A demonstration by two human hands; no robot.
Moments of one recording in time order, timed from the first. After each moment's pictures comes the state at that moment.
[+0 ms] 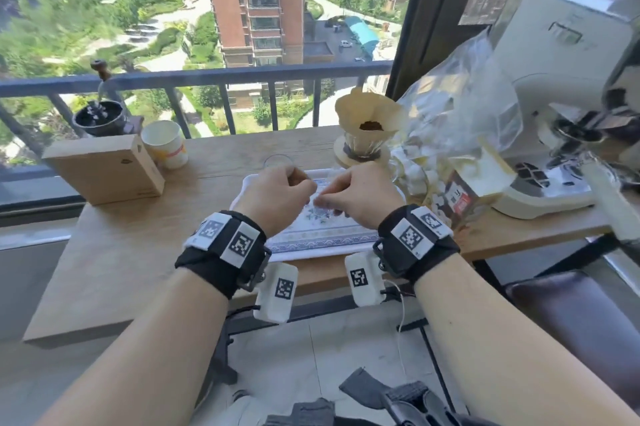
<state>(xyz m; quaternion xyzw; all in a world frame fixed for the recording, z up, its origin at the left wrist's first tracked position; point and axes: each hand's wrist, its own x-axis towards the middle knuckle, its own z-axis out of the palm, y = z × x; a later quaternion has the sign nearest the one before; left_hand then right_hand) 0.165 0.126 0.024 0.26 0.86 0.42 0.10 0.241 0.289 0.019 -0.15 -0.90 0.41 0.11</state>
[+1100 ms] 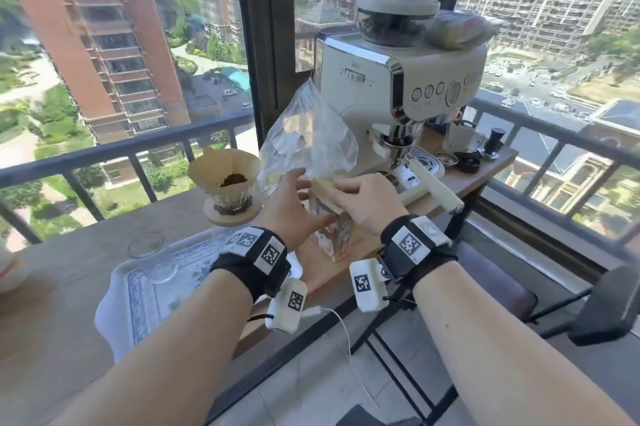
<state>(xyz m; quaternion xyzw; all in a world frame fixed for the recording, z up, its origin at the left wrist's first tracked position) 0.103 -0.086 -0.021 0.06 0.86 0.50 -0.05 0.110 0.085 0.023 0.08 -0.91 0.41 0.05</state>
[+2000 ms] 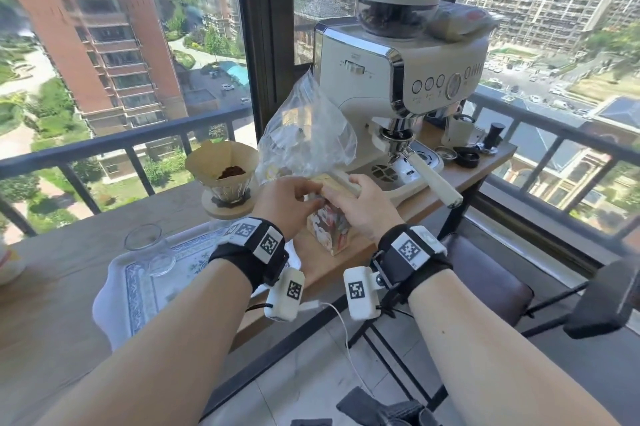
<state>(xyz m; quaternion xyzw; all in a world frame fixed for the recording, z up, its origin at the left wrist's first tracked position) 0.018 -0.227 -0.032 0.01 0.89 0.45 -0.05 0.018 -0.051 -0.014 0.00 -0.87 0.49 -0.05</state>
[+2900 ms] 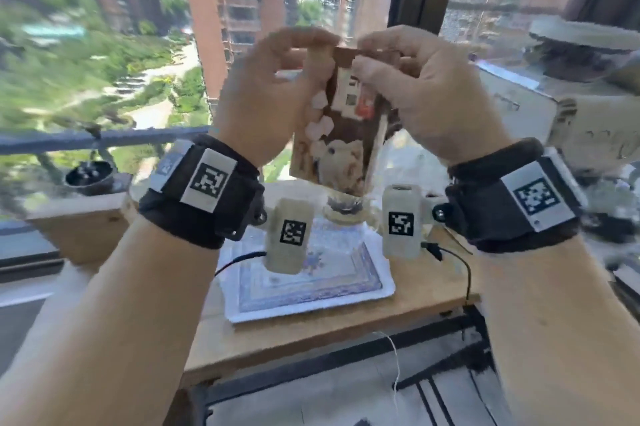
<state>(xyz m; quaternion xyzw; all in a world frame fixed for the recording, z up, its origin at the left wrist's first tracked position) 0.063 -0.209 0.156 0.18 0.74 0.60 -0.25 0.076 -0.017 0.175 0.18 -0.83 0.49 0.21</state>
